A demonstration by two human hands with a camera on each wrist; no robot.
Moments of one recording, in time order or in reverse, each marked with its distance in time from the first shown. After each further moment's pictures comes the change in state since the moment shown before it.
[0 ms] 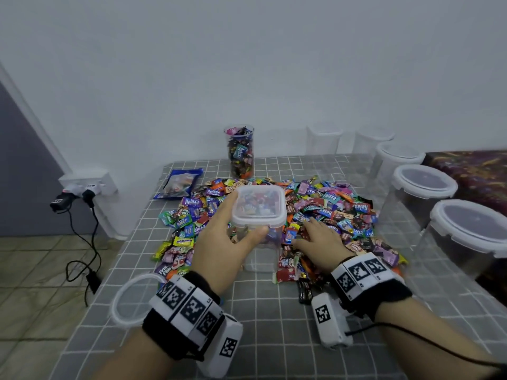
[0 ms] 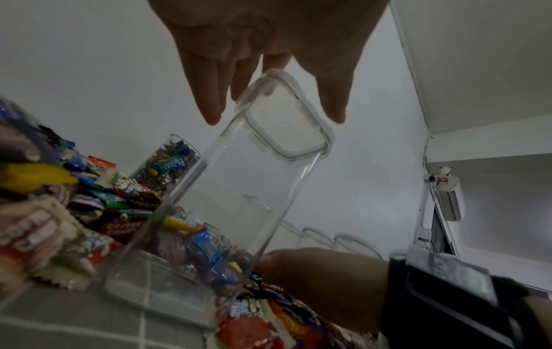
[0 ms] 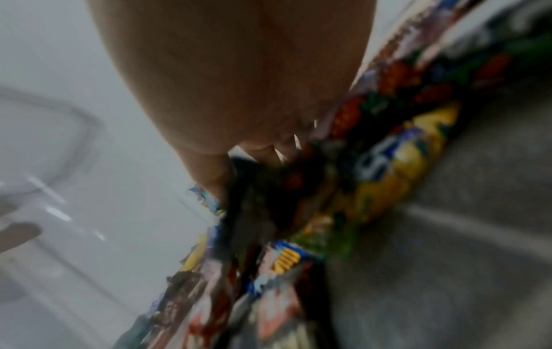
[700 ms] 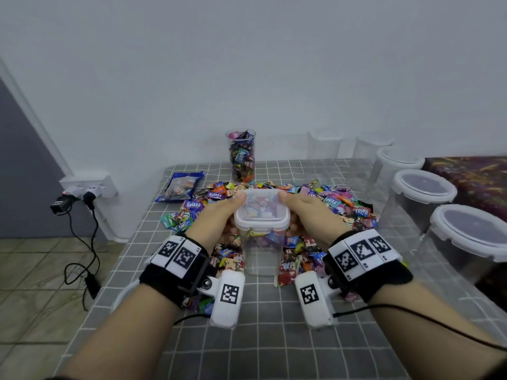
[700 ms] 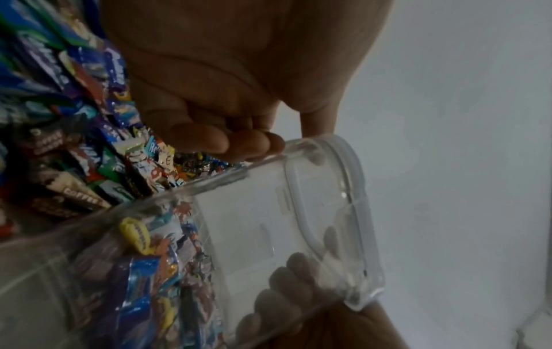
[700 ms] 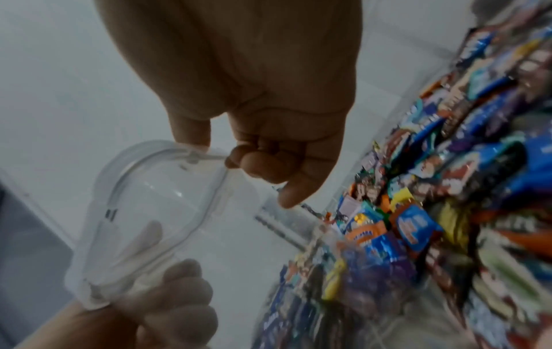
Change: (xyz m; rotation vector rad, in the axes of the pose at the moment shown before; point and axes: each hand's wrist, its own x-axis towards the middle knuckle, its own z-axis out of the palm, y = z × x) left_hand 0.055 -0.005 -0.015 -0.339 -0.168 -0.528; right_hand -0.012 -0.054 -0.045 1.018 0.024 -0.126
